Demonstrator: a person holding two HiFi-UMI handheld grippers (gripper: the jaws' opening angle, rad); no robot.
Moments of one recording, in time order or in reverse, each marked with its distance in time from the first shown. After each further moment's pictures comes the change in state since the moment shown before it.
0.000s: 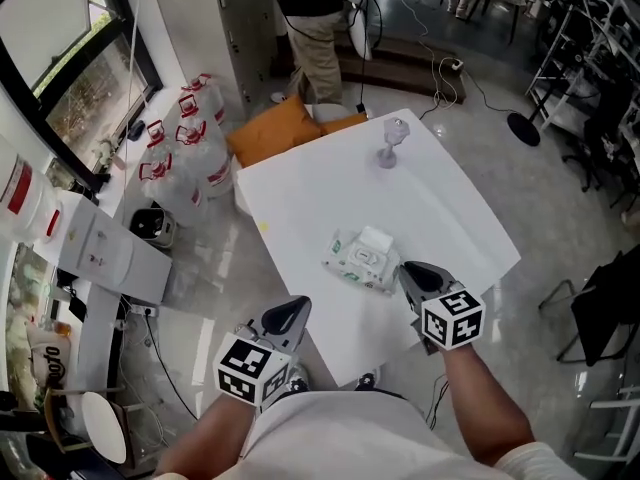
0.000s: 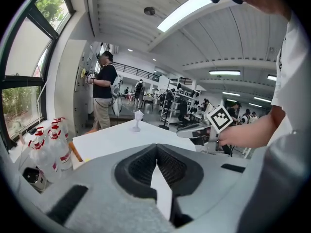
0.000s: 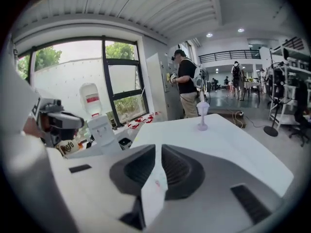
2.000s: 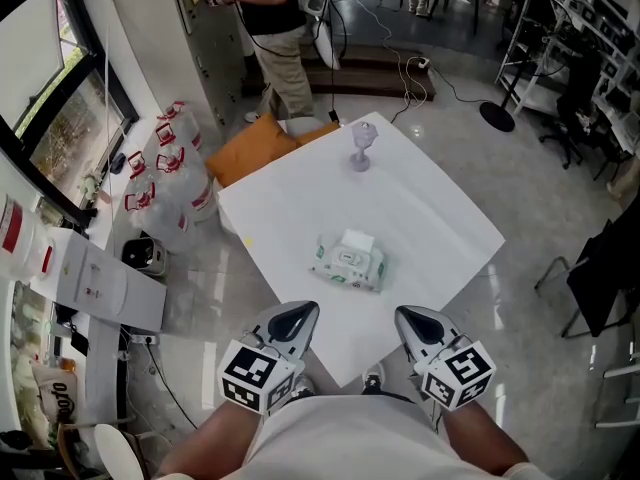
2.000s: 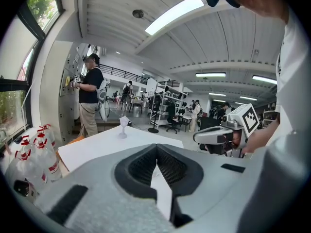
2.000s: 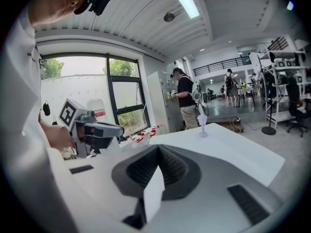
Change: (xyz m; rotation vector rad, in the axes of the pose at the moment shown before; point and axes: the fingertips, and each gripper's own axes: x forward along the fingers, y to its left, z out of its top) left arm 0.003 -0.048 0.027 0.071 -0.037 -0.136; right arm -0.113 0.073 0.006 0.044 -0.188 -0.021
